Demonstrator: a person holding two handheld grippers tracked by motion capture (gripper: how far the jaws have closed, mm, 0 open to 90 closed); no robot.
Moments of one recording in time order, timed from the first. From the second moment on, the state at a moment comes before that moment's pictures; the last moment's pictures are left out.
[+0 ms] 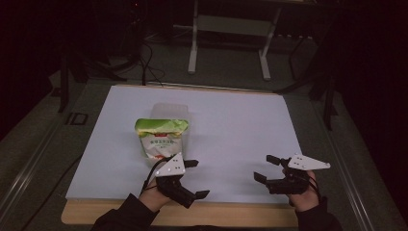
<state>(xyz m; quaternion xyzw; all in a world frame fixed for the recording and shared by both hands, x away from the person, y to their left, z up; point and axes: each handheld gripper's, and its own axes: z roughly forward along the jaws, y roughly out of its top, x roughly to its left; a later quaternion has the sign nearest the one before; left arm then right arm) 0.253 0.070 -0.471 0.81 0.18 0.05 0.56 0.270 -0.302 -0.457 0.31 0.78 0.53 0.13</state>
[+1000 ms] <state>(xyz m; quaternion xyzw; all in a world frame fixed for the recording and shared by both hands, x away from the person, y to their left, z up) 0.243 0.055 -0.507 0.81 0.16 0.08 0.56 0.269 -0.293 -0.488 0.30 0.80 0.51 0.11</state>
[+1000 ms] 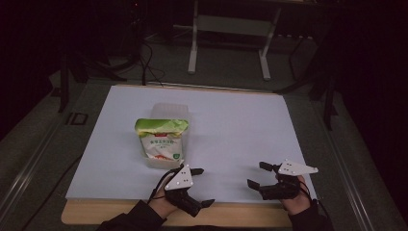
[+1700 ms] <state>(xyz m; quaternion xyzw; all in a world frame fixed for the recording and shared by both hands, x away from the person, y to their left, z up) 0.241 0.054 -0.513 0.81 0.16 0.08 0.57 0.271 -0.294 -0.492 0.30 0.79 0.52 0.10</state>
